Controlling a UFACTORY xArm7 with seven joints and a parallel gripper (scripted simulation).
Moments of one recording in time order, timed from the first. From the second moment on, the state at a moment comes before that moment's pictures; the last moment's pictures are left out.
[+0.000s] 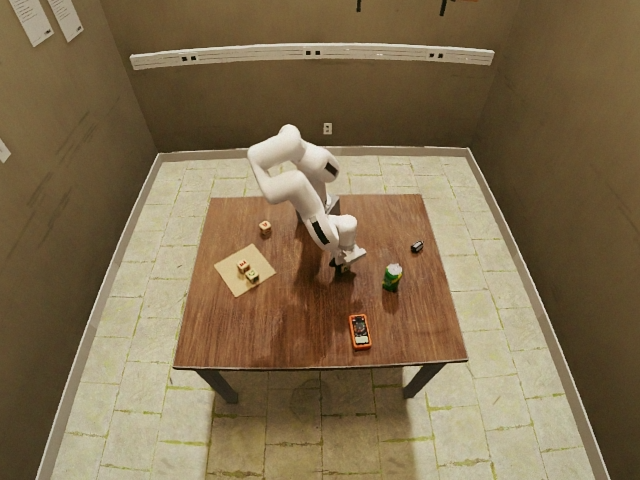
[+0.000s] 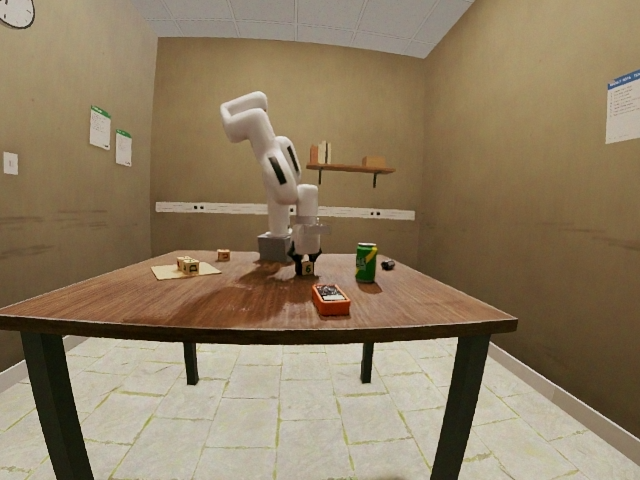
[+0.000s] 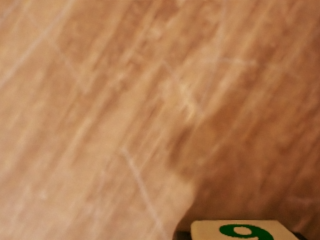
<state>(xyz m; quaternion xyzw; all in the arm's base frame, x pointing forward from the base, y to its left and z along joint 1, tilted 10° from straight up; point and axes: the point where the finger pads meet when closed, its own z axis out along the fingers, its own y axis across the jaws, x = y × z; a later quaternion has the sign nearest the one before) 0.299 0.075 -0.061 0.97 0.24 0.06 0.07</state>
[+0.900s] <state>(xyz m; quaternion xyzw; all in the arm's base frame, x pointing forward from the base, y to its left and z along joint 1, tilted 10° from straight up) 0.294 0.079 -0.025 0.97 0.24 0.06 0.07</state>
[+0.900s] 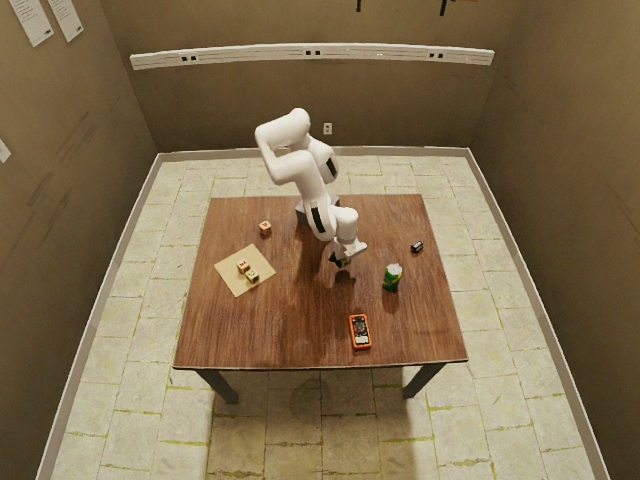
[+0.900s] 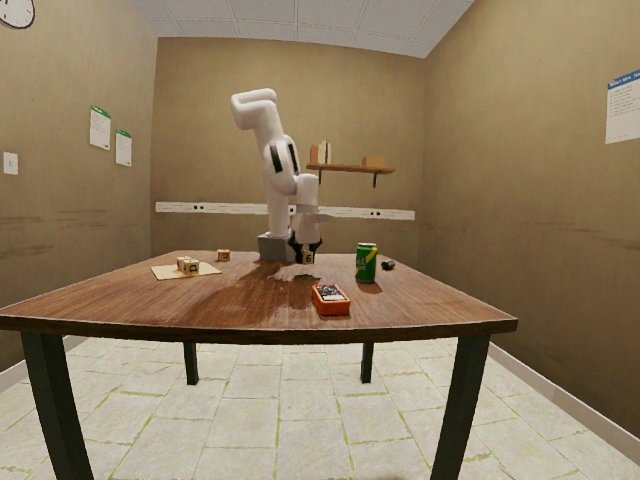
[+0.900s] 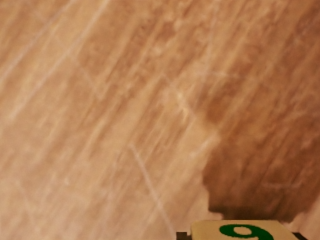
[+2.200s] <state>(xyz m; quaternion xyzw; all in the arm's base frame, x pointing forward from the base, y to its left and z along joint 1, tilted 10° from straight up) 0.289 0.083 0.011 0.97 0.23 0.07 0.09</state>
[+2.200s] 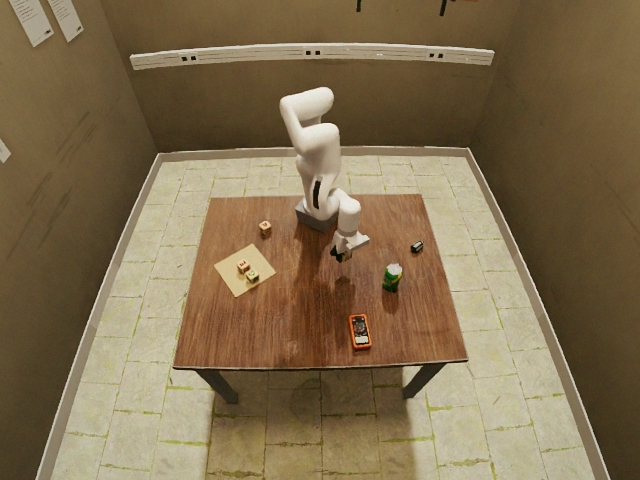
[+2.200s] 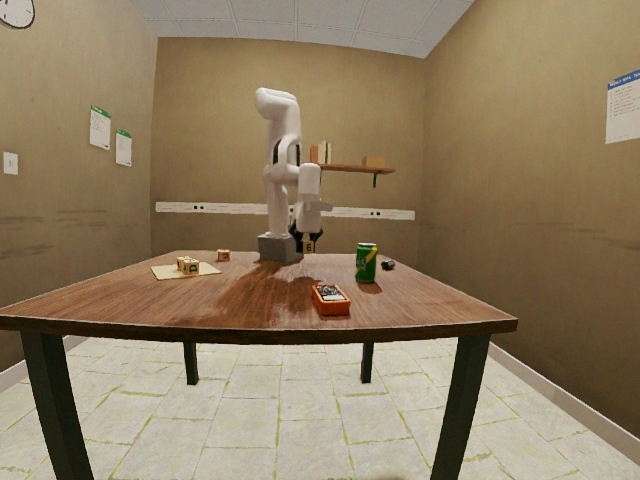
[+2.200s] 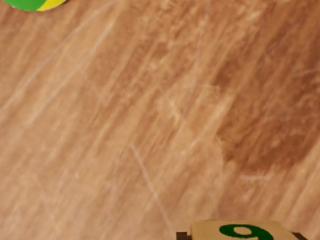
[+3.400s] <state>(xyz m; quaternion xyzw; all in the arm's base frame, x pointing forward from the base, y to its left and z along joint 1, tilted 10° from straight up) 0.284 0.085 0.036 0.97 0.24 0.06 0.07</state>
